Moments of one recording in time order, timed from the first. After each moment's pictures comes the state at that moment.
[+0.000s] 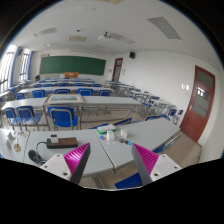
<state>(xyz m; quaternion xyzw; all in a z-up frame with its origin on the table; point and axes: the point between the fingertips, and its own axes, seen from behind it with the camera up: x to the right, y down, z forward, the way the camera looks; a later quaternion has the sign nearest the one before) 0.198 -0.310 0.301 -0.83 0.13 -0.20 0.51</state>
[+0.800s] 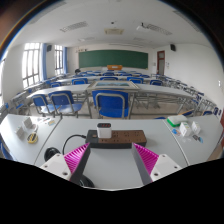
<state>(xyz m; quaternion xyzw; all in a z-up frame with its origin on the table) 0.006 -0.096 0.087 -0.87 -0.01 0.00 0.50</state>
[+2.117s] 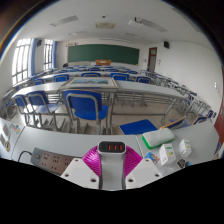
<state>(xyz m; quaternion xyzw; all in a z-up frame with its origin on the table) 0.188 0.041 0.080 -0.88 0.01 -0.06 0.47</state>
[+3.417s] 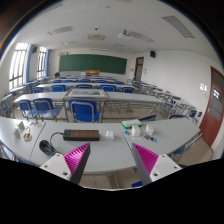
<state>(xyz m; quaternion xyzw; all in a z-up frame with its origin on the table) 0.132 -0.267 0.220 -0.85 0.05 -0.11 0.52</state>
